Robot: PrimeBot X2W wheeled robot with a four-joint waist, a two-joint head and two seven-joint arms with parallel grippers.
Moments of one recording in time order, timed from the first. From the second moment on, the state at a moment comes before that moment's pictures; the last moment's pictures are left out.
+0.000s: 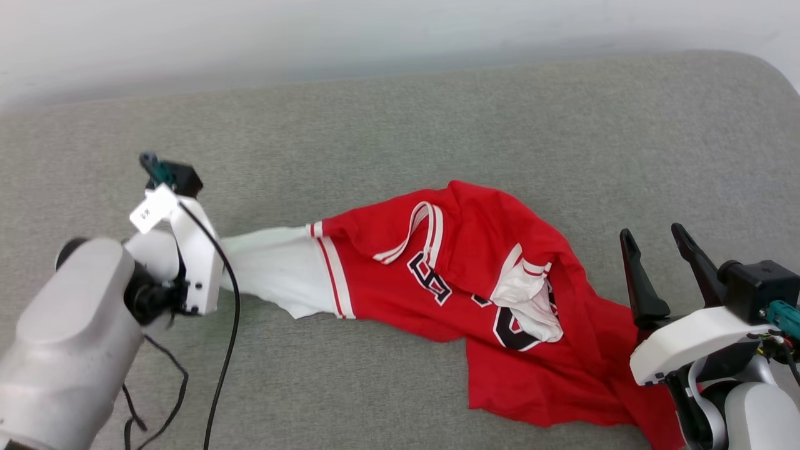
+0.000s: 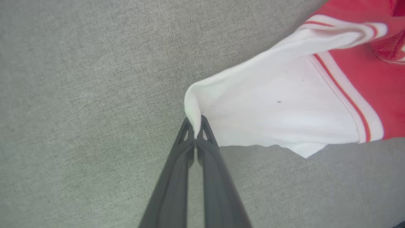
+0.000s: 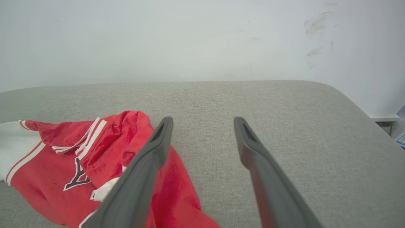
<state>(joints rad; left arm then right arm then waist) -0.82 0.52 -0.67 0.73 -0.81 -0.13 0.66 -0.14 -0.05 -0.05 -0.01 0.12 0.13 0.06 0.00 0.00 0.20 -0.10</state>
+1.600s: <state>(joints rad) -0.12 0.28 -0.33 0.03 -0.35 0.09 -0.26 0.00 -0.22 0.14 -0.10 0.19 0.13 0.46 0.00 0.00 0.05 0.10</state>
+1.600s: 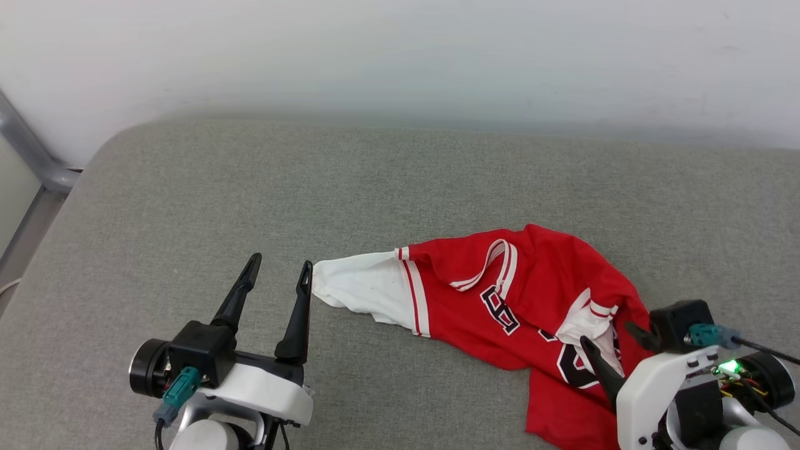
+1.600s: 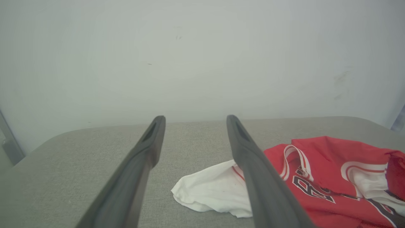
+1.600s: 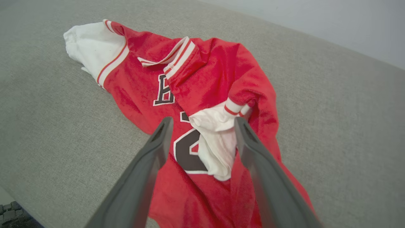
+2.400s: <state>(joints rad) -0.14 0.16 -0.26 0.10 -0.26 -0.04 -0.26 -0.13 -0.10 -0.01 0.05 0.09 0.13 0.72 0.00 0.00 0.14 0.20</state>
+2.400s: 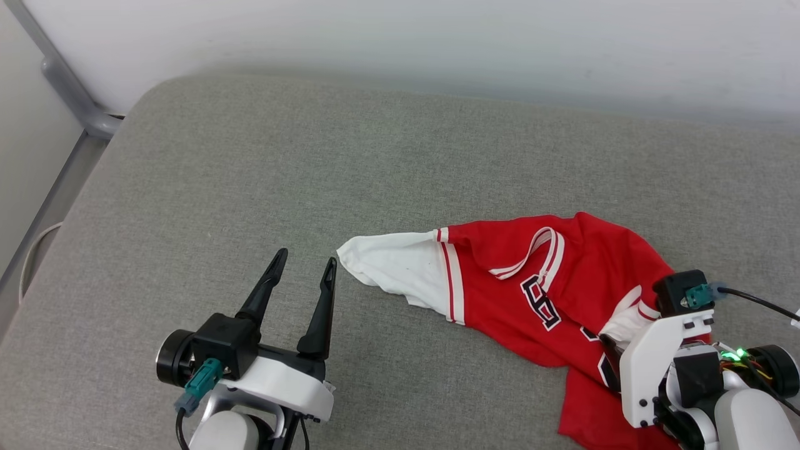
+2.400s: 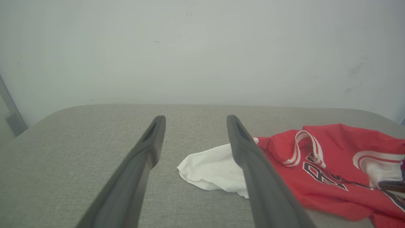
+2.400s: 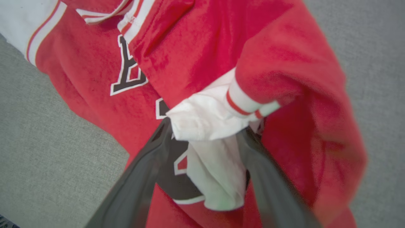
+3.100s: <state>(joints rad) -0.14 0.10 -0.21 0.14 -0.22 -0.09 -0.26 -0.19 -0.09 -0.02 0.13 0.08 0.13 0.57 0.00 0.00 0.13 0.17</state>
